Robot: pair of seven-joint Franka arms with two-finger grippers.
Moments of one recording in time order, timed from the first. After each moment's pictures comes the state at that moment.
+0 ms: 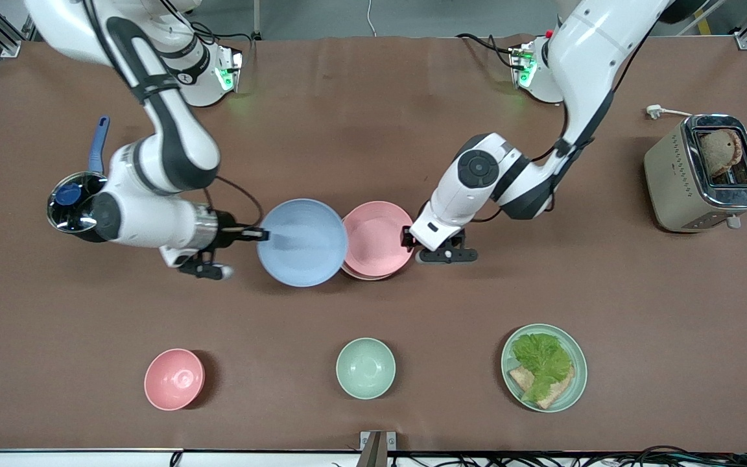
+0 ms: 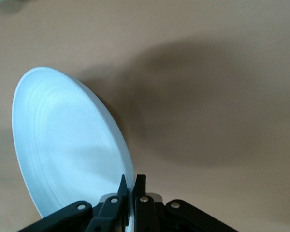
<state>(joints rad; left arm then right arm) -0.19 0.52 -0.46 -1.83 0.25 2.42 -0.81 0.17 0.36 0.20 -1.88 0.48 2.12 0.30</state>
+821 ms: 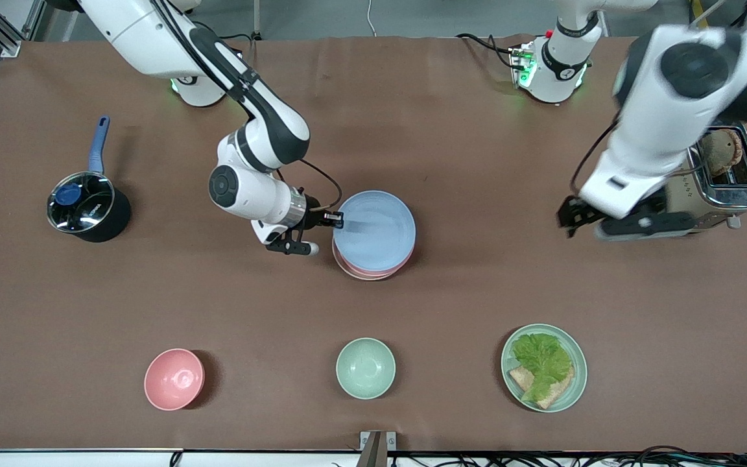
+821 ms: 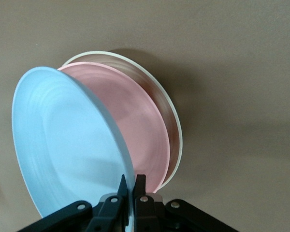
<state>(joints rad) -0.14 0.01 -0.12 -1.80 0.16 1.95 -0.27 0.22 0.51 0.41 -1.94 0.48 2.50 0.40</state>
